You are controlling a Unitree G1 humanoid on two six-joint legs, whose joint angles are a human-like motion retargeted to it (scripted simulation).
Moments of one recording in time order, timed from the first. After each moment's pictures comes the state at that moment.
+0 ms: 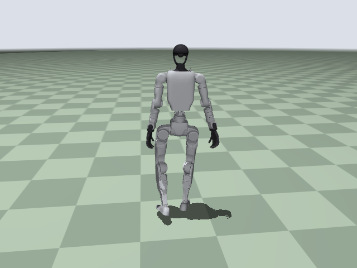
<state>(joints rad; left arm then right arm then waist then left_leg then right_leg) 0.03 0.14 0.24 1.30 0.54 0.11 -0.04 0.00 -0.26 -0.16 1.46 -0.67 0.20 0.20 -0.03 -0.06 0.21 0.00 0.05 0.26 0.63 -0.35 0.26 -0.07 -0.09 -0.32 0.28 -0.06 0.00</state>
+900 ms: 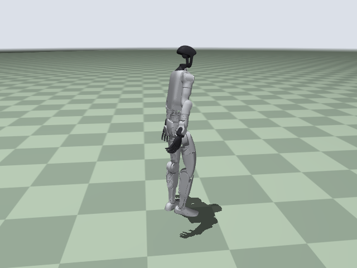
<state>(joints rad) 0.01 0.22 0.33 1.34 0.50 0.12 -0.17 0.02 -0.23 -0.13 1.57 -0.77 0.23 0.21 -0.07 -0.09 0.15 -0.04 0.01 0.58 0.12 -0.15 0.22 -0.13 -0.15 -0.73 0.24 -0.23 0.15</state>
